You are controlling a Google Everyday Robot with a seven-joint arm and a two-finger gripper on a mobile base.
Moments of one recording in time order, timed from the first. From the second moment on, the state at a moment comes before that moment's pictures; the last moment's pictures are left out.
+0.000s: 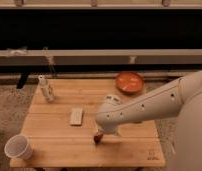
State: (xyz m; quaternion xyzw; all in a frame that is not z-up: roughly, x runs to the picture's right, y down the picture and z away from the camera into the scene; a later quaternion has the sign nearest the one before) arm 0.029 0.238 0.747 -0.21 0.22 0.68 0.66
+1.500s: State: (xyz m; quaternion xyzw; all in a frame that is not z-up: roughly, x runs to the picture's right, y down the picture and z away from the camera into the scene) arm -0.006 0.248 0.804 -0.25 0.21 0.64 0.69
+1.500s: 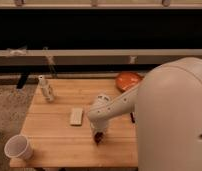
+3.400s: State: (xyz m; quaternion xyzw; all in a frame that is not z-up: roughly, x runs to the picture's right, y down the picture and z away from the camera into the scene) arm -0.069 0.173 0.749 -0.25 0.17 0.59 0.75
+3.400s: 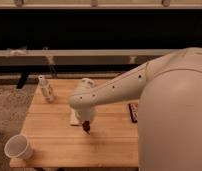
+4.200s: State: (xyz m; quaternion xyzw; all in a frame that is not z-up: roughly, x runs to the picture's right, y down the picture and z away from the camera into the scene) arm -0.078 0.164 0.746 -0.25 0.16 0.58 0.76
